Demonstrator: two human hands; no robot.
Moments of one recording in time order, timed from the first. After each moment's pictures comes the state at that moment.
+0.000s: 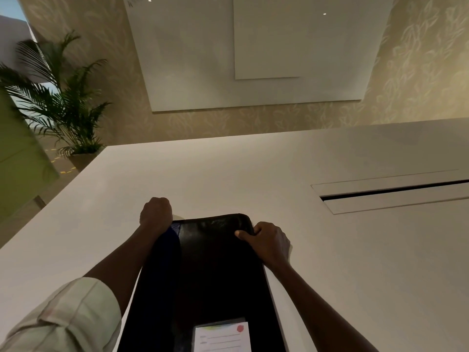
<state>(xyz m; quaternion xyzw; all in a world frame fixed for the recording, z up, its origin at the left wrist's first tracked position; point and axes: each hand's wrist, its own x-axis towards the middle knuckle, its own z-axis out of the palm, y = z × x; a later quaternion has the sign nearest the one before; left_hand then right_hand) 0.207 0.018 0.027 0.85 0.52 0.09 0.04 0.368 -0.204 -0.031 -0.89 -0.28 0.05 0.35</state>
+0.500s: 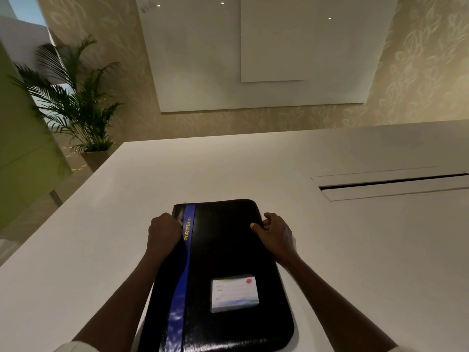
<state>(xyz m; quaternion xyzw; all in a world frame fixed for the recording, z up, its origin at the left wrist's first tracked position) 0.125 -0.051 -0.002 0.79 0.54 0.20 0.20 0.317 -0.257 -0.011 -0.86 -0.30 0.09 0.41</state>
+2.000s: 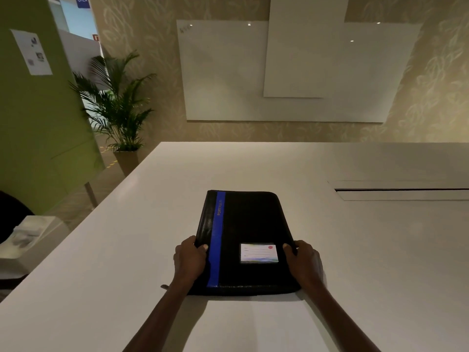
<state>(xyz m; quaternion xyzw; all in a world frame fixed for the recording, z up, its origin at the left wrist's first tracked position) 0.005 -0.184 -0.013 0.73 0.50 0.29 0.36 0.201 -0.351 -0.006 -0.88 -0.27 0.06 0.38</state>
